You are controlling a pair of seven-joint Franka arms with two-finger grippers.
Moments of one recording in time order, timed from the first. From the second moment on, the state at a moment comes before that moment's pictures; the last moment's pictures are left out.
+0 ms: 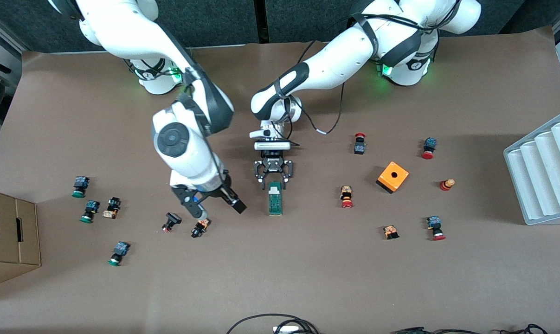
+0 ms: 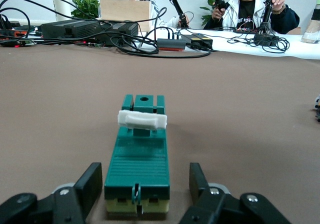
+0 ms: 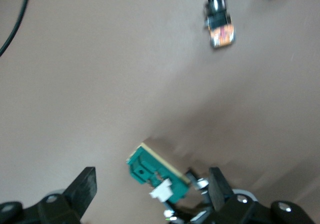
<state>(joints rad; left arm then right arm) -0.74 1.01 -0.41 -1.64 2.05 1.88 -2.54 0.60 0.49 -0.07 -1.59 0.15 2.23 1.42</state>
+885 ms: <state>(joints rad) -0.75 1.02 -0.41 -1.64 2.05 1.86 -2.54 0.74 0.70 -0.07 -1.54 0.15 2.47 1.92</state>
